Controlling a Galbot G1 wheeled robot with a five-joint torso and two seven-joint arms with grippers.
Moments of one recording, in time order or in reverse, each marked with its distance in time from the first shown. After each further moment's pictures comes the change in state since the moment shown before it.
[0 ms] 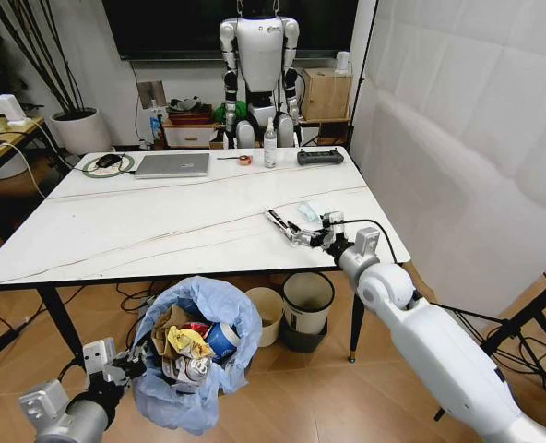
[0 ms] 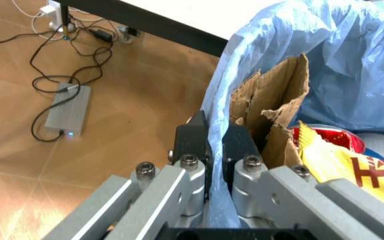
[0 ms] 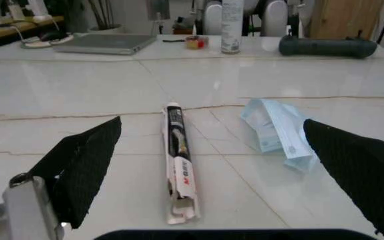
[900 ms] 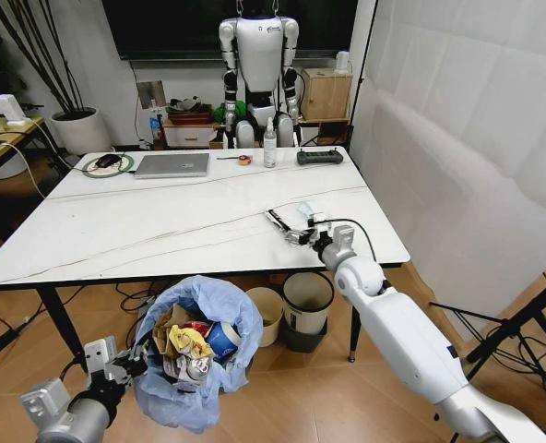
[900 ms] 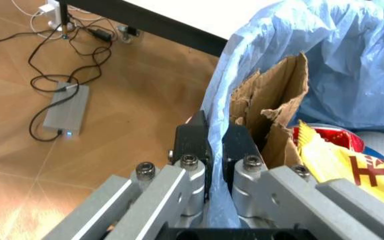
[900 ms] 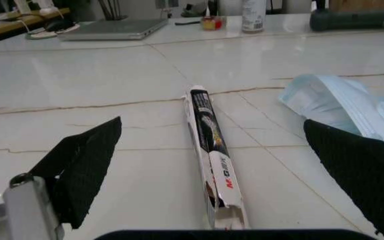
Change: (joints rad) left arm -0.009 -0.001 0.004 0.008 -0.005 -0.001 0.003; right arm 0.105 0.161 -0.038 -0.276 -0.127 0.032 -0.034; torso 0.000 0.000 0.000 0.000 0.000
